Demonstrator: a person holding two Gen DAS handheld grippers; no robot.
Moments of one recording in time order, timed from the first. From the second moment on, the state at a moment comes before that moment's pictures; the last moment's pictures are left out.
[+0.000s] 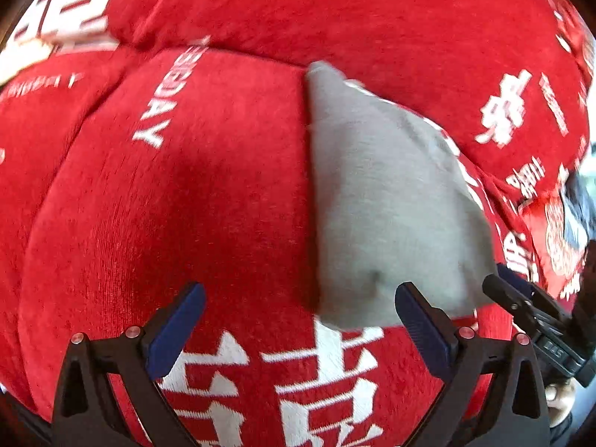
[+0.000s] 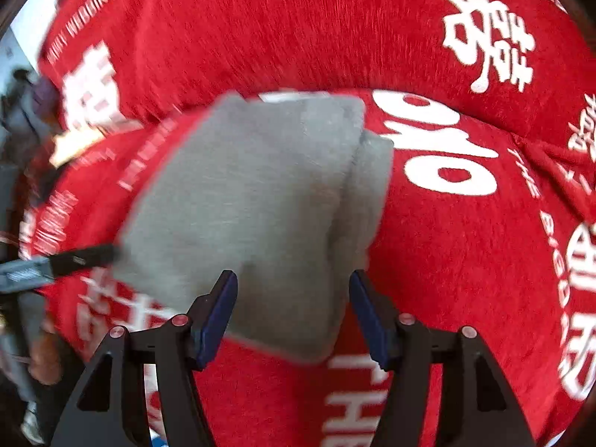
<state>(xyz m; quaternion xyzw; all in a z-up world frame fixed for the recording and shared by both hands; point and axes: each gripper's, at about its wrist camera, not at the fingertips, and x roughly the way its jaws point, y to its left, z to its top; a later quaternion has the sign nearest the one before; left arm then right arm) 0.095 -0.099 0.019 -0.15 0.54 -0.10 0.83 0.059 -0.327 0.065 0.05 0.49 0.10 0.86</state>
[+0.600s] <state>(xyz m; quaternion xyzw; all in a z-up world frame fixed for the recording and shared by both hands) 0.096 -0.141 0.004 -0.01 0.53 -0.06 0.85 0.044 -0.280 0.033 -0.04 0.51 0.00 0.86</state>
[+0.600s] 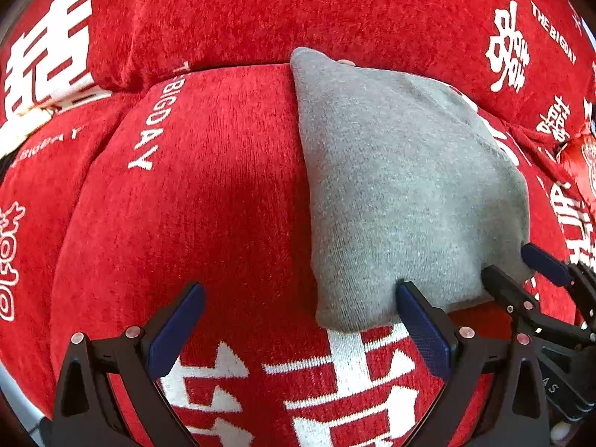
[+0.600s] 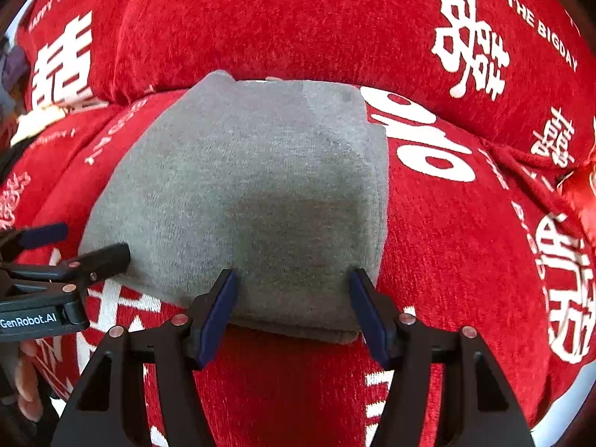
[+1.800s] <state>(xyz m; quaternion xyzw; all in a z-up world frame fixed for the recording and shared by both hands) 0.247 -0.160 -0.017 -0.17 0.59 -0.16 0.77 0.166 -0.405 -0.020 0.35 0.53 0.16 0.75</state>
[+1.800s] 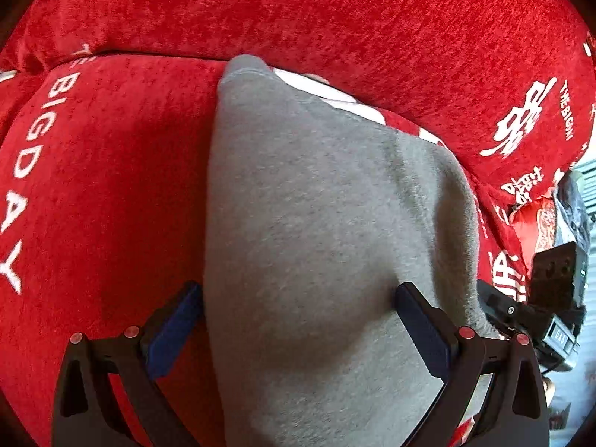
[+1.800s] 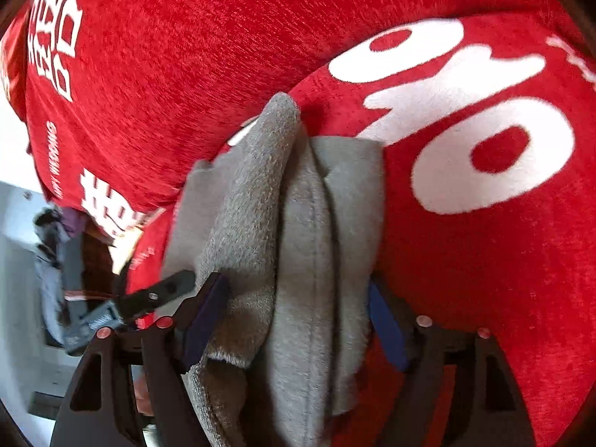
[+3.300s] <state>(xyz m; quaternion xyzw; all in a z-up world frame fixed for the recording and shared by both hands) 0.167 -0.148 0.055 -0.08 0.53 -0.19 0.82 0.108 -0.308 0.074 0.17 0.50 0.18 0.83</state>
